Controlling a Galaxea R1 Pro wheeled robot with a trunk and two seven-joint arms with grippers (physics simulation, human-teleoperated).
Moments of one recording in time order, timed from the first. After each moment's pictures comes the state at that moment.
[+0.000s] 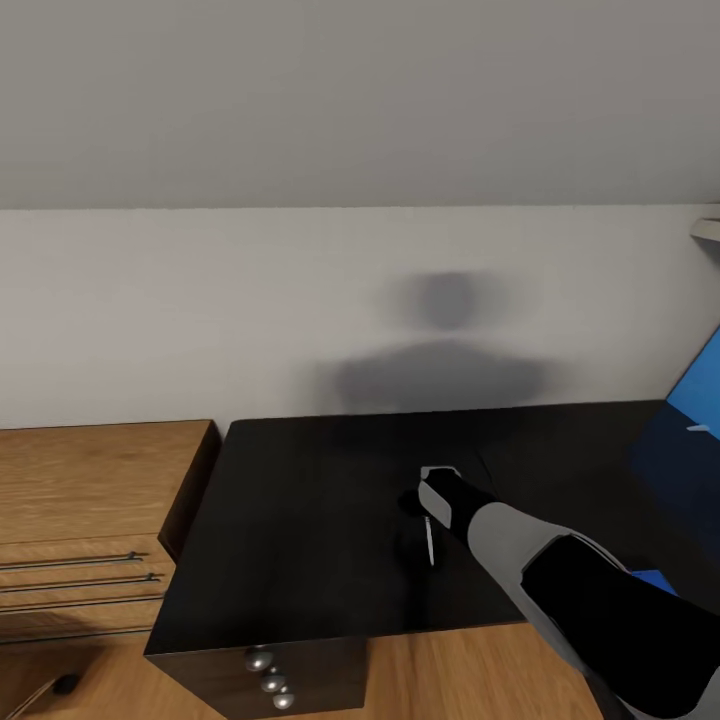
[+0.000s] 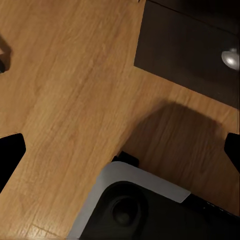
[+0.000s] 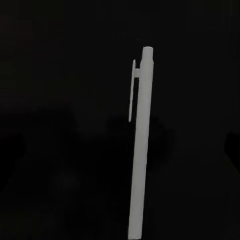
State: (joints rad) left arm -0.08 0.05 -0.07 -0.16 0.57 -0.48 -0.02; right arm -1.10 0.16 0.62 -0.07 -0.70 0.46 -0.24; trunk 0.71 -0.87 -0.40
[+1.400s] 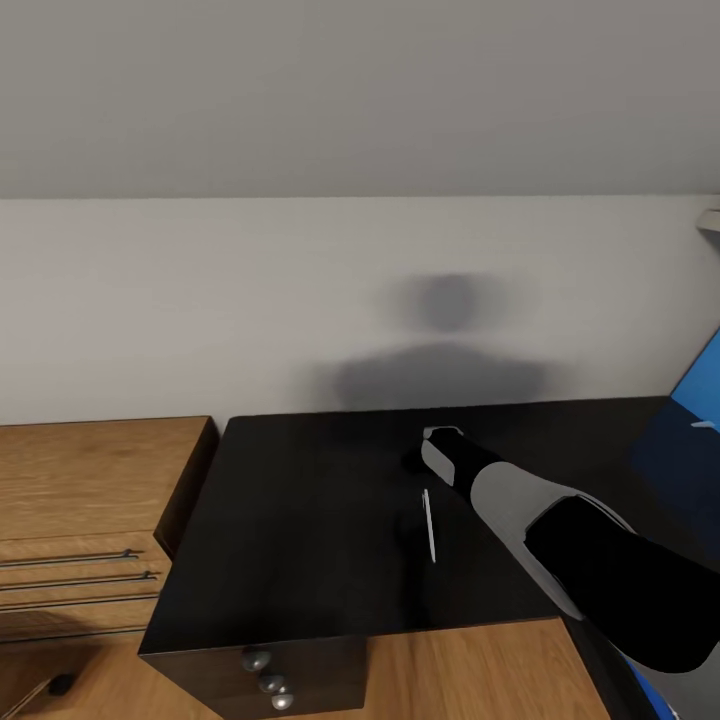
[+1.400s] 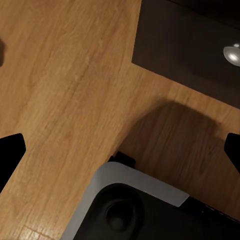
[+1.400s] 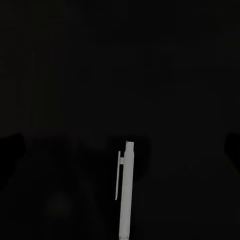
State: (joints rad) left arm -0.08 0.04 -0.07 -0.16 0.57 -0.48 -0.02; right arm -1.23 0.15 0.62 -0.07 -0.70 0.50 -0.24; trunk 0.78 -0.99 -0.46
